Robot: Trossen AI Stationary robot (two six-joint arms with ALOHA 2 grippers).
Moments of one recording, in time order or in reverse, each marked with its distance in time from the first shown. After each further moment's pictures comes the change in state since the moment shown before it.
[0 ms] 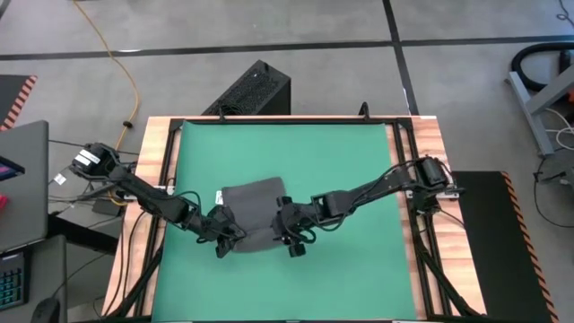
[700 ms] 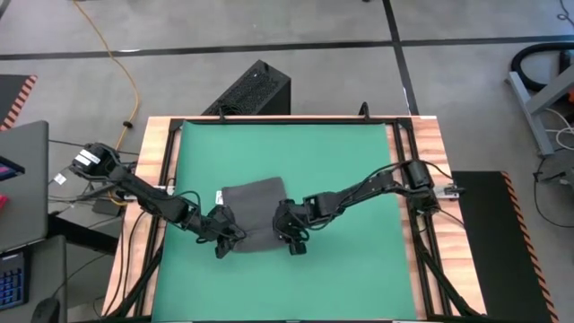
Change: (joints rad) left arm 0.000 0.000 -0.001 0.028 -0.006 0.047; right arm -0.042 0.121 -0.003 -0.066 -0.082 0.058
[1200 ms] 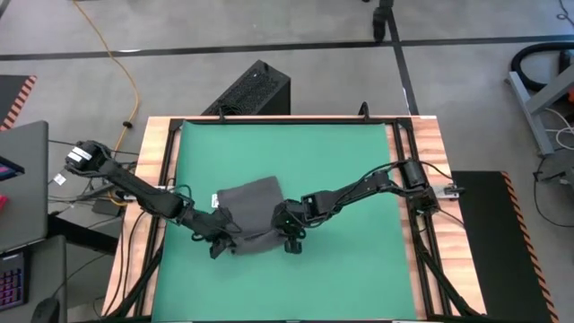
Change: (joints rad) left arm -0.002 -0.138 -0.001 0.004 0.201 -0.101; right arm -0.025 0.048 0.007 -0.083 -0.013 0.202
